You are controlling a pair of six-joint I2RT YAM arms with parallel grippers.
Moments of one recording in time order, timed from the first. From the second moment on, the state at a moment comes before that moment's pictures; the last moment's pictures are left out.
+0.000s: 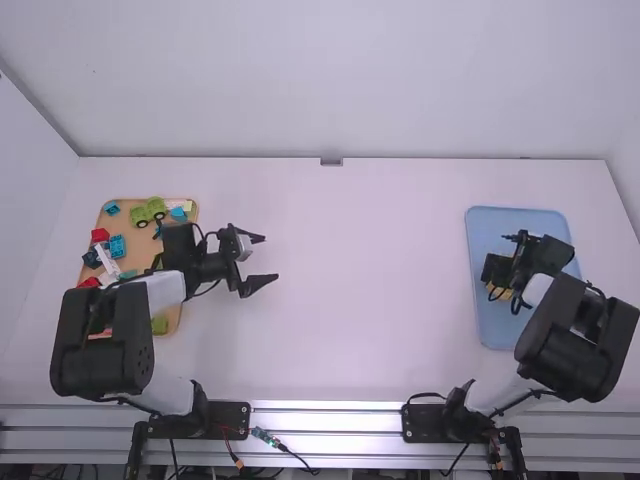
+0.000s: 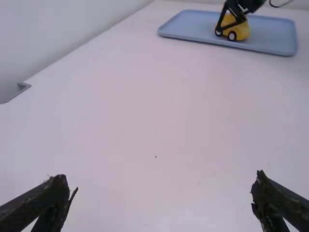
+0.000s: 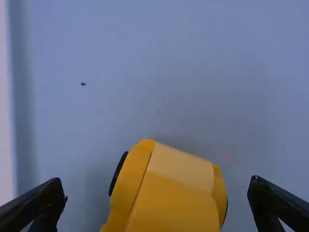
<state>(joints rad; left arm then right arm) 0.16 1.61 0.60 0.19 1.16 0.83 -0.52 1.74 0.72 0.06 -0.16 -0.28</state>
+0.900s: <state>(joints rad) -0.08 1.24 0.65 -0.05 0.49 0.21 0.07 1.23 0.87 -0.52 0.09 -0.15</state>
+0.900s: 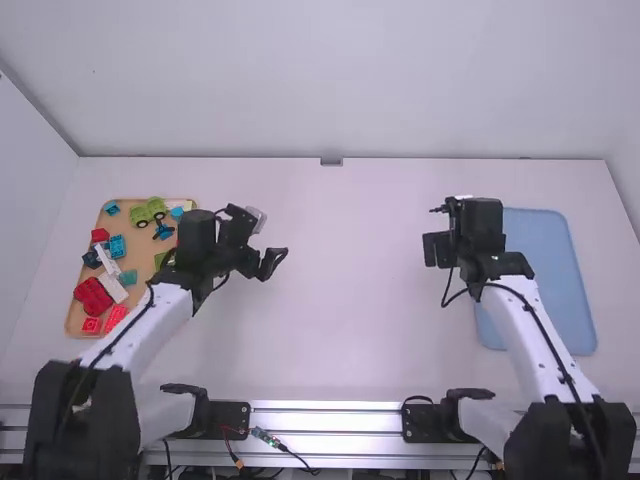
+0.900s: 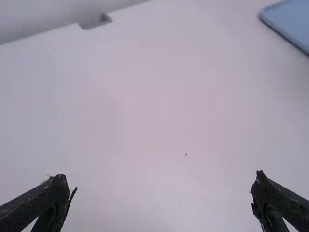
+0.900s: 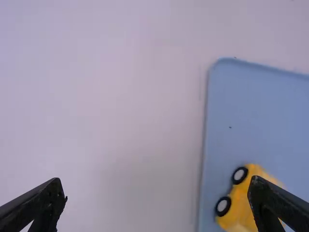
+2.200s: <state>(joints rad) 0.00 0.33 0.18 -0.11 0.01 0.01 0.00 0.65 0.44 -0.11 -0.01 -0.01</state>
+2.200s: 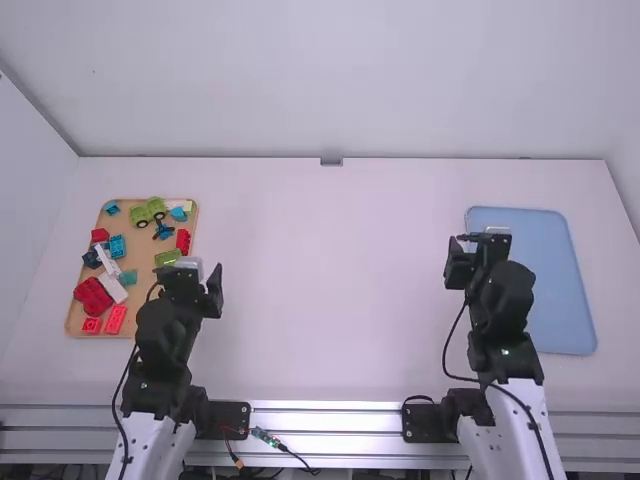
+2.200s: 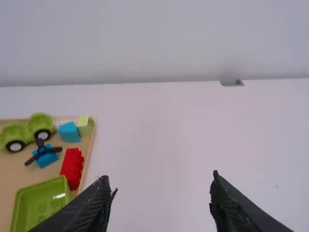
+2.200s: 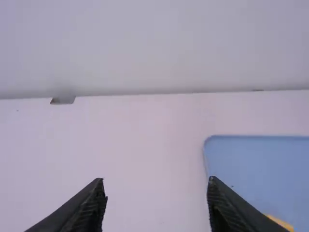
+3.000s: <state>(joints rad) 0.00 0.01 0.01 -0.10 0.01 0.00 0.00 0.20 0.01 -0.10 -0.02 -0.01</state>
